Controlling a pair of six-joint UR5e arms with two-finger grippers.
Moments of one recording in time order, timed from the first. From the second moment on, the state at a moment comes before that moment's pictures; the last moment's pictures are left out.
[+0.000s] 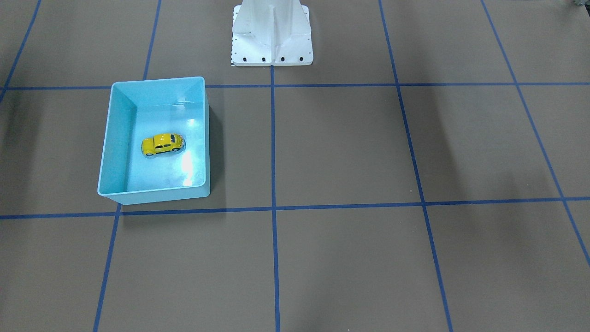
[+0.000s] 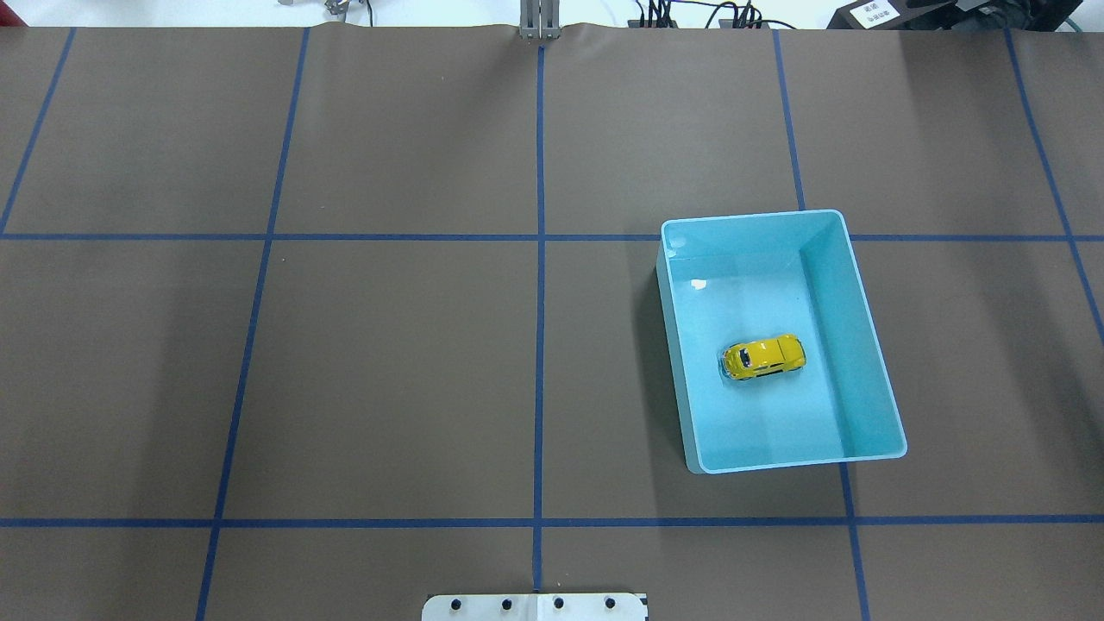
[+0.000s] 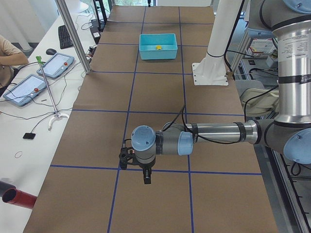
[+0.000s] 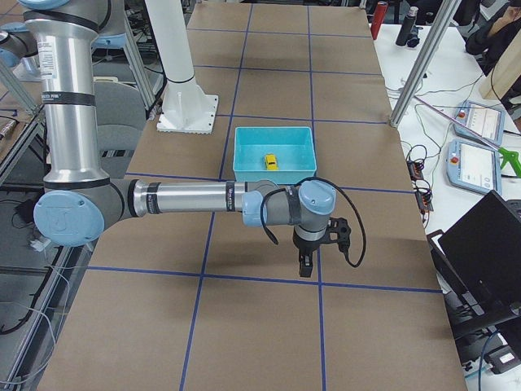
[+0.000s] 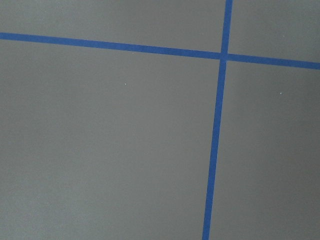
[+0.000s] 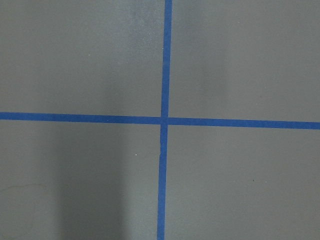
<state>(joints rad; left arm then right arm) -1.60 -1.43 -1.67 -1.60 -2.36 -0.06 1.50 -1.53 1.62 -1.60 2.30 0.11</state>
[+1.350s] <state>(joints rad) -1.60 -1.43 -1.68 -1.60 -2.37 -0.06 1.50 -1.52 1.60 -1.62 2.30 0.11</state>
